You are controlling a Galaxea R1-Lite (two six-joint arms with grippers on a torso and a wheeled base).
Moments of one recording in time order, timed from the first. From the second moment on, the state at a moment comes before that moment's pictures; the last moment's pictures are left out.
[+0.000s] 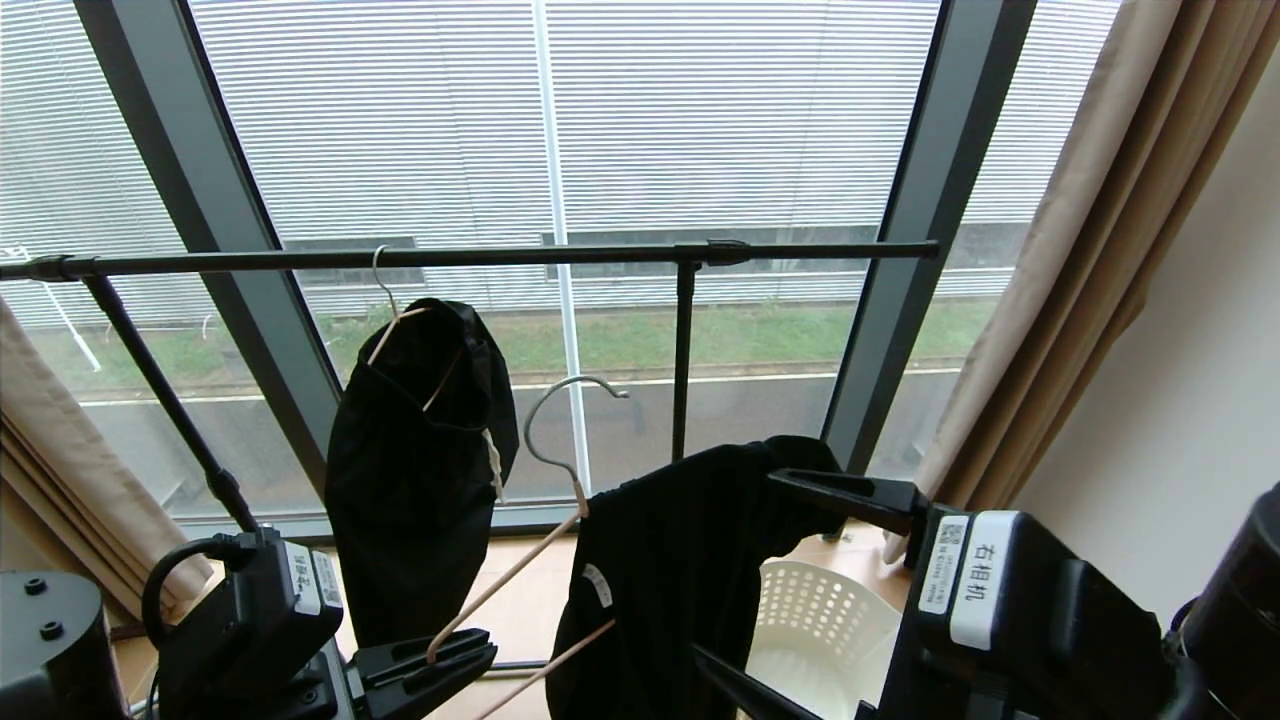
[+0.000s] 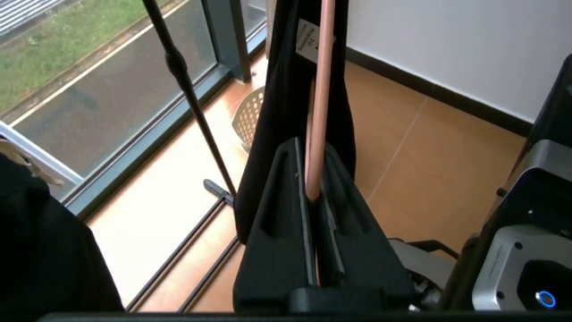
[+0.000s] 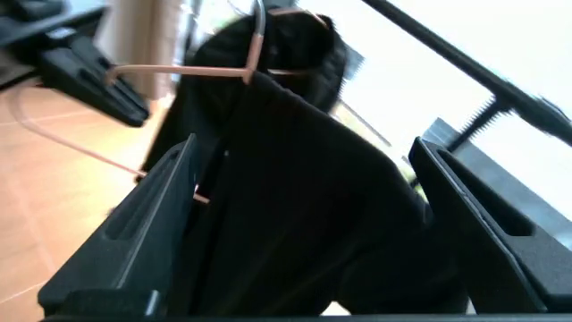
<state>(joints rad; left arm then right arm) -0.60 1.32 -0.14 -0.86 -0.29 0.17 0.98 1.47 -0.46 -0.82 -0.06 -0.37</state>
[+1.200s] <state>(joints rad) -0.68 1.30 -0.08 -0.86 -0.32 0.25 0.56 1.74 -1.50 0.78 0.63 -1.04</state>
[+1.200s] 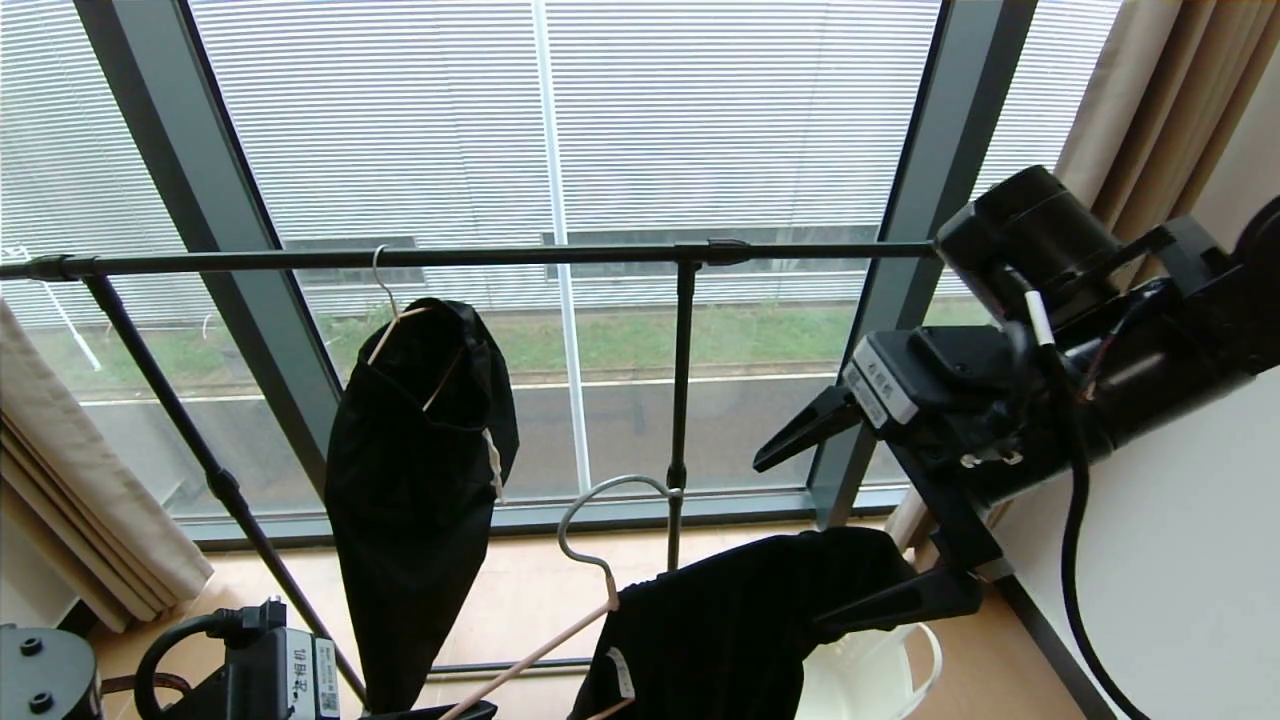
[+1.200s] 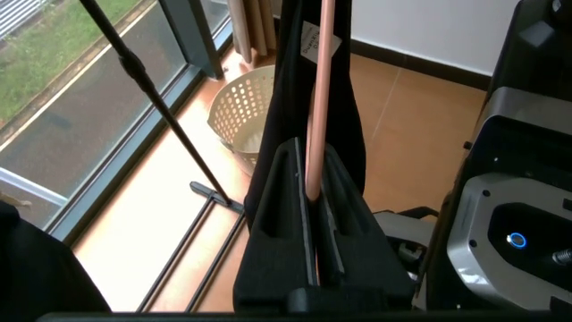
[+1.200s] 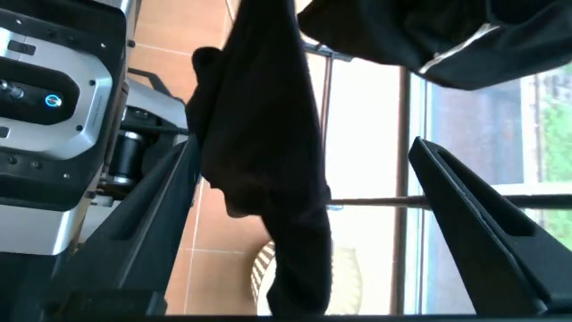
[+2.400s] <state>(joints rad) -0.67 1.29 -0.08 -0.86 -0.32 0.25 0.62 1.87 -1.51 0.78 0.61 -1.03</state>
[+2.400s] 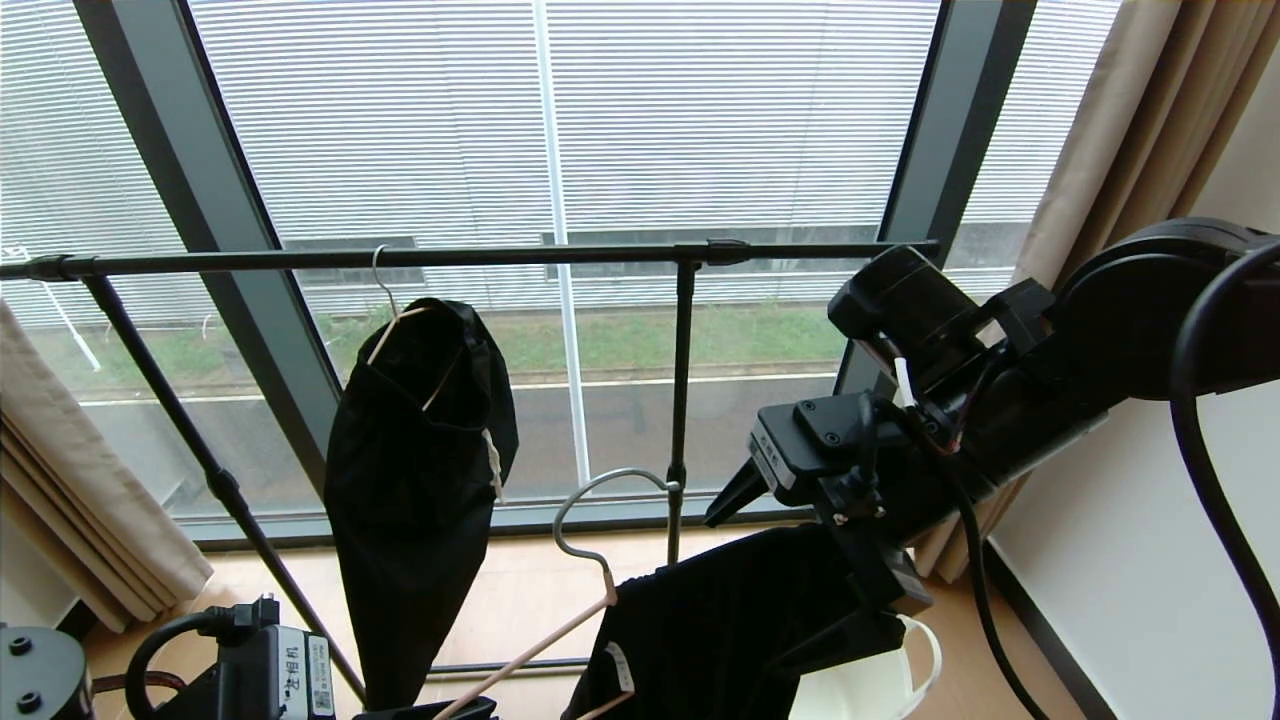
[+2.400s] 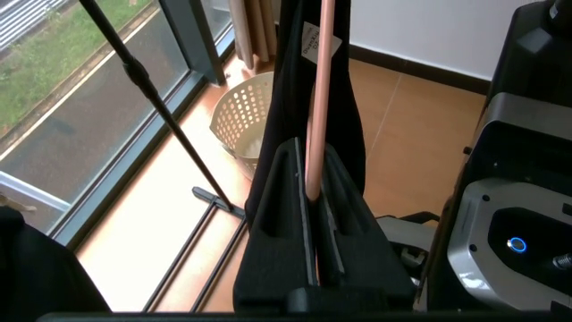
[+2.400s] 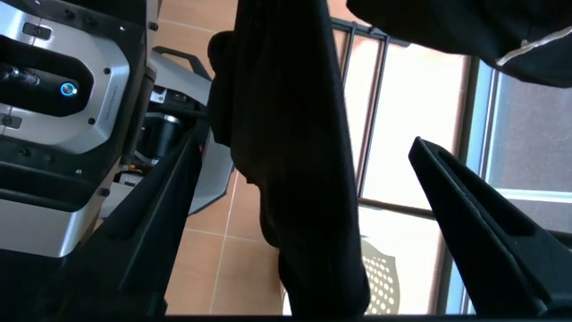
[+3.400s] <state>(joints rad) -0.67 1.29 -0.08 -0.86 -0.32 0.25 0.62 1.88 -1.51 0.78 0.61 -1.03</state>
